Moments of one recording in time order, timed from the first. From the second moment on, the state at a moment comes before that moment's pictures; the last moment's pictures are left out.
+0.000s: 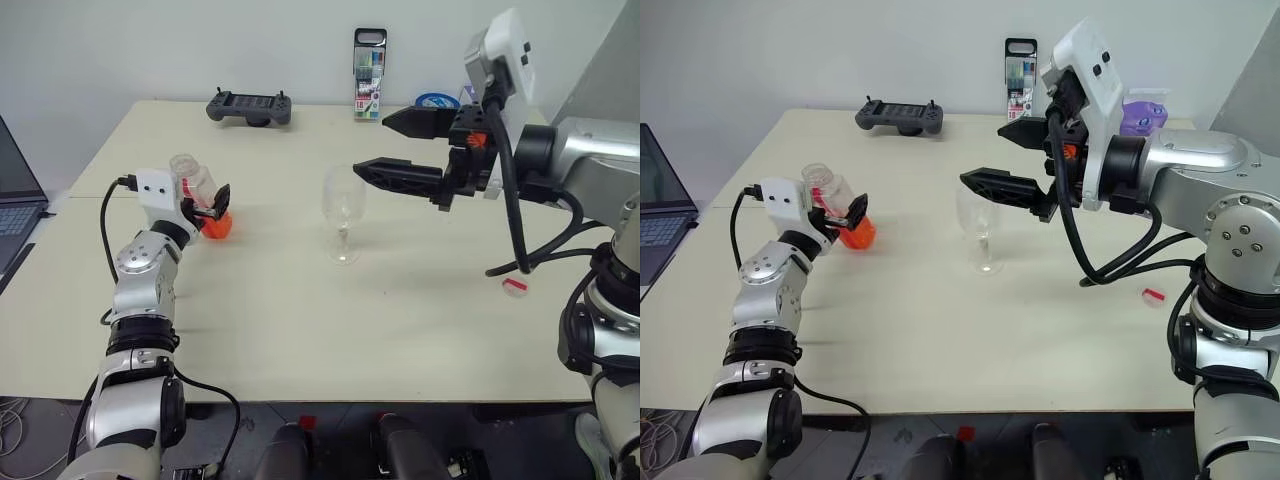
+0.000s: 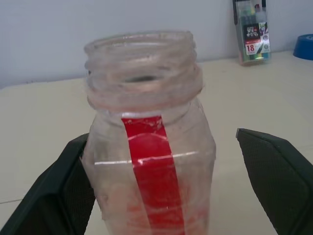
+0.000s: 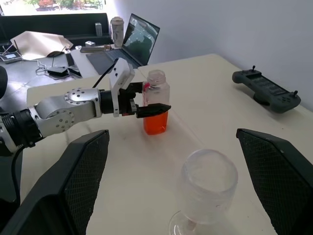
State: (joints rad) left arm -0.70 0.50 0.26 0.64 -0.22 -0.05 -0.43; right arm -1.08 -0.59 -0.12 -0.44 0.84 1.33 0.56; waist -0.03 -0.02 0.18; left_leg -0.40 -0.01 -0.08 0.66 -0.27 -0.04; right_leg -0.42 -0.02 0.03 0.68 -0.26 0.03
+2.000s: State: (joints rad) left arm -1.19 0.49 -0.22 1.09 0.36 -0.88 -0.46; right arm 0.05 -0.36 0.02 -0.92 0.42 0.47 0.32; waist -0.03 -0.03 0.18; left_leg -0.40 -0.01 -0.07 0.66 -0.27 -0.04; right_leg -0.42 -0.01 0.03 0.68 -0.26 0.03
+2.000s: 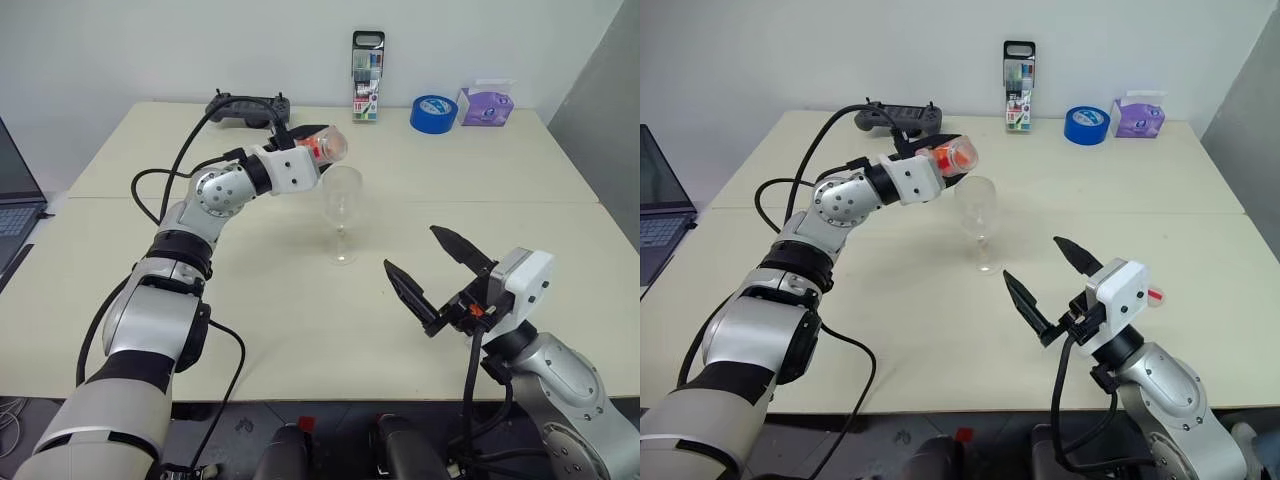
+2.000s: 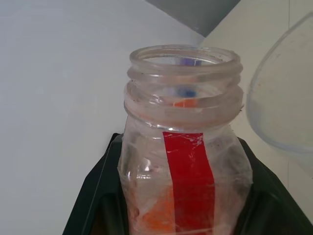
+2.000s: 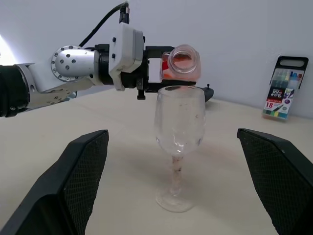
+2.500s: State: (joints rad) left arm -1.27 0.54 -0.32 1.14 0.56 -0.94 -0.27; right arm 0.04 -0.34 0.00 -0.89 0.41 0.44 0.30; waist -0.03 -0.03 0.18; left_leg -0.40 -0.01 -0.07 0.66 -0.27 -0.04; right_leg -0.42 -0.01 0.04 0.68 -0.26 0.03
